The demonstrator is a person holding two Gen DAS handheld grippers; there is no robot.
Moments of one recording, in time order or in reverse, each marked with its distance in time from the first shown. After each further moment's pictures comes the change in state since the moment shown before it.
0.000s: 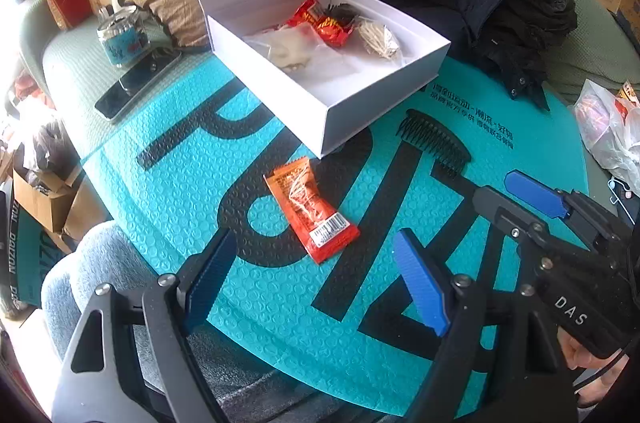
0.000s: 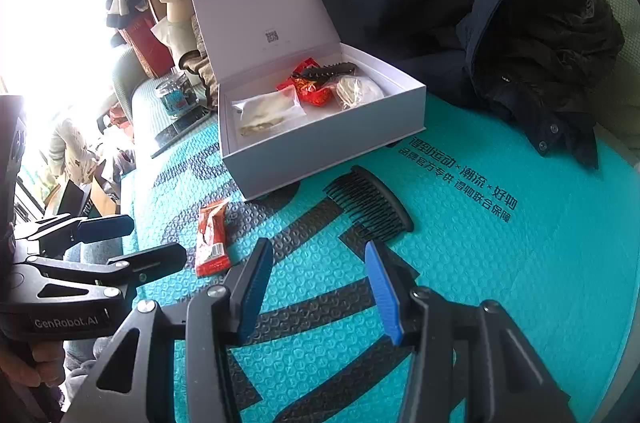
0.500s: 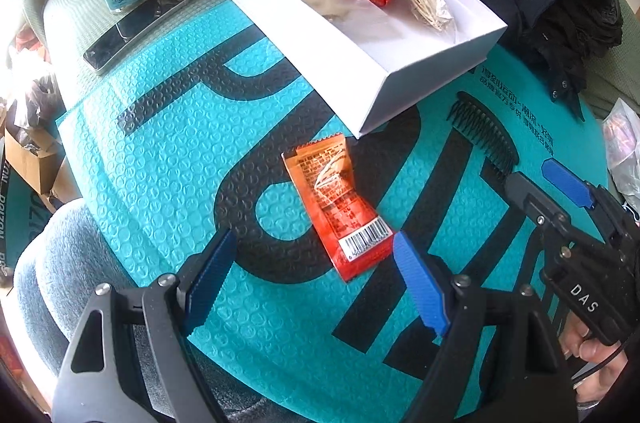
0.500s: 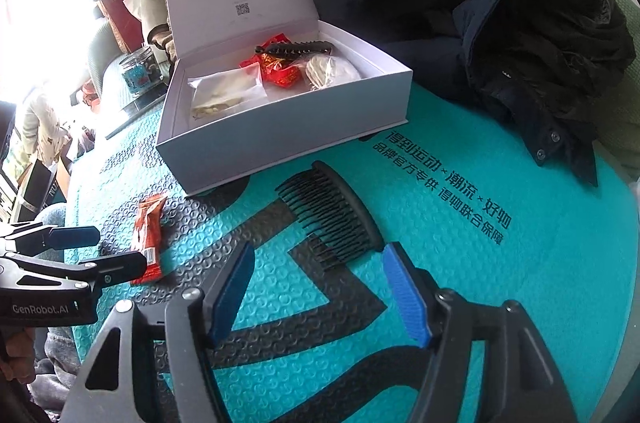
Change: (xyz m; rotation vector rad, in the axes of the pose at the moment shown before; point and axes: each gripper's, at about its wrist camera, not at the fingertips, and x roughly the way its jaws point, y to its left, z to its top) left arm 0.058 0.022 0.013 -0.107 0.127 0.011; right arm 0.049 -0.018 0.014 -0.052 0.054 -0.092
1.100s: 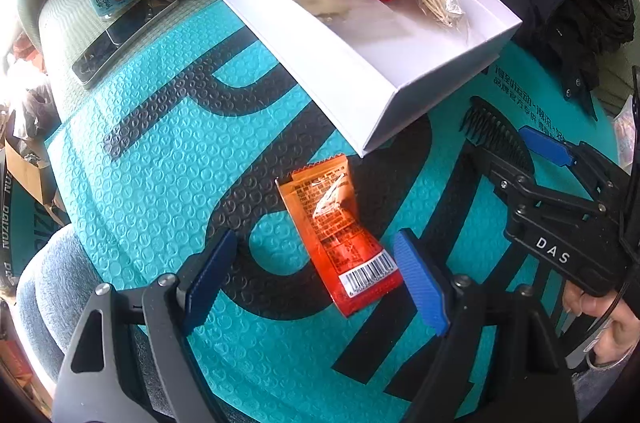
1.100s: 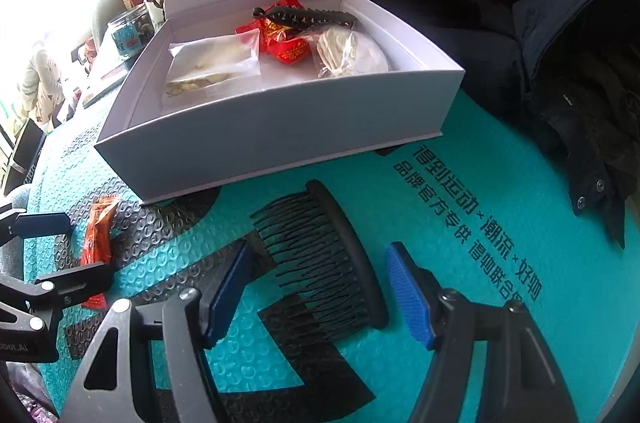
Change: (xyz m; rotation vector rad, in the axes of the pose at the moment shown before) left arm 0.022 -0.004 0.023 0.033 0.014 0.034; right arm 0.058 0.001 0.028 -0.112 0.100 0.007
